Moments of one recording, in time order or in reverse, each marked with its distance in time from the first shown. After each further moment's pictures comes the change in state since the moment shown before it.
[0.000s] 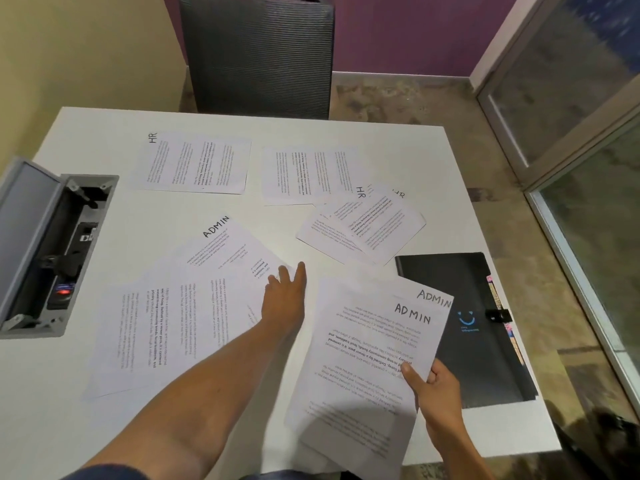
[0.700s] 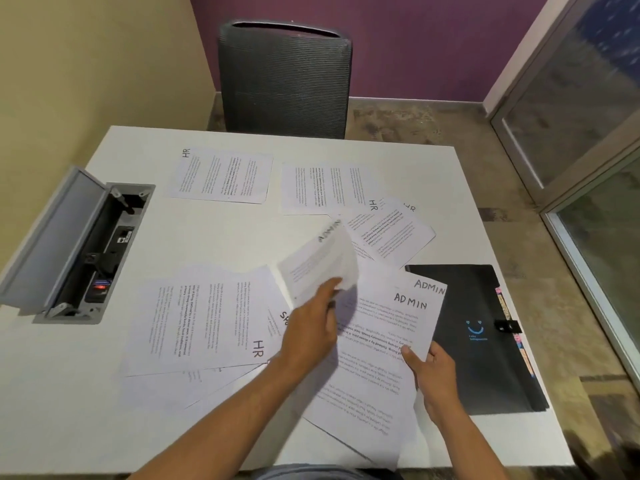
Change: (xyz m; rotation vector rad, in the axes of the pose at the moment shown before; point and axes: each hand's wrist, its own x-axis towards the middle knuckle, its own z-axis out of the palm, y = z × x) left_hand -0.117 0.037 -0.098 -0.851 0.380 0.154; right_hand 0.006 -0.017 0.015 0.023 -0.097 -0.064
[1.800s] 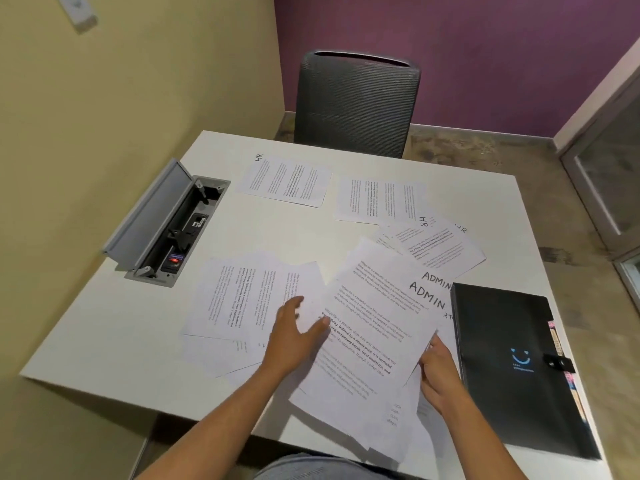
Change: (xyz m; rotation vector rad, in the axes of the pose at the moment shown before) left_hand -0.067 -0.039 -0.067 -0.159 0.036 -0.562; right_hand -0.001 -0.003 0.044 0.114 -0.403 0.041
